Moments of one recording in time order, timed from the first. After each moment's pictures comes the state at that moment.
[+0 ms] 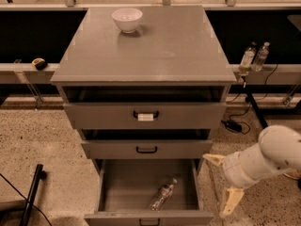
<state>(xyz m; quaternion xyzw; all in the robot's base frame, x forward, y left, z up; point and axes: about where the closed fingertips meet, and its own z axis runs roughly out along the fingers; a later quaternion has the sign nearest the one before) 0.417 -0.209 0.590 -0.72 0.65 0.14 0.21</state>
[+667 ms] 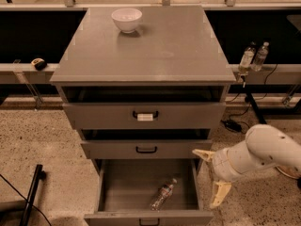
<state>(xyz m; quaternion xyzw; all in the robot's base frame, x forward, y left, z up) 0.444 -0.188 0.569 -0.75 0.61 0.13 0.23</state>
